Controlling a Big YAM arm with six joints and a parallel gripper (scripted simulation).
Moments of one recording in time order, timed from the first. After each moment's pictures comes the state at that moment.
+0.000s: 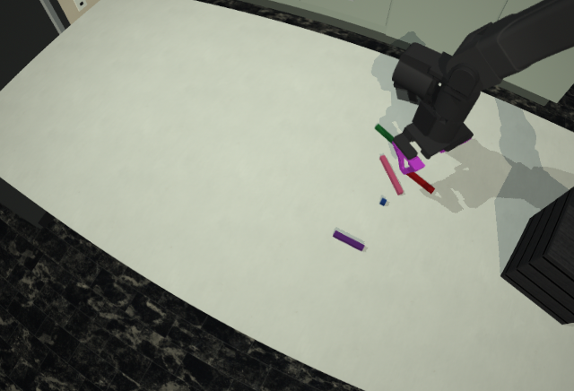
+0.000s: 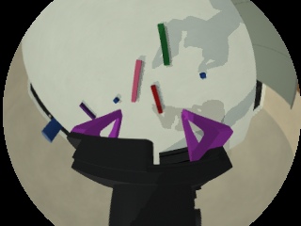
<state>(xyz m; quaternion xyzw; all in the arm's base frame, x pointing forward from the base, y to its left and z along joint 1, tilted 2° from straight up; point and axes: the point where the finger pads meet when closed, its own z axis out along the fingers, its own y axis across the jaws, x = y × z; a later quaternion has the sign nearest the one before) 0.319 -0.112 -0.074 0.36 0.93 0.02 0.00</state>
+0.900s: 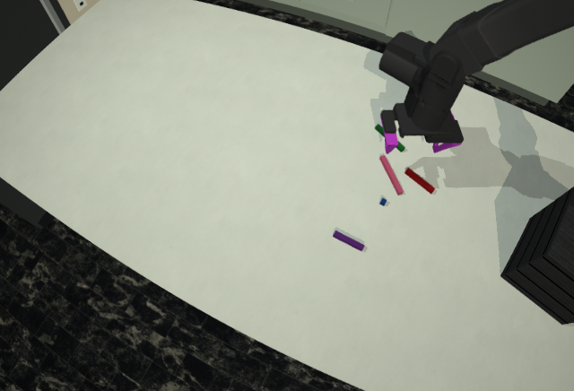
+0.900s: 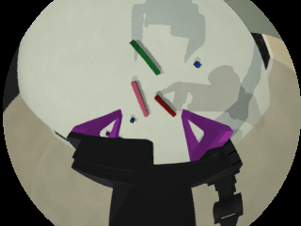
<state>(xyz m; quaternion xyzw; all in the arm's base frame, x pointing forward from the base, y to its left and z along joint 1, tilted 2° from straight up) 0.343 -0.128 -0.075 0.57 0.82 0.02 0.00</state>
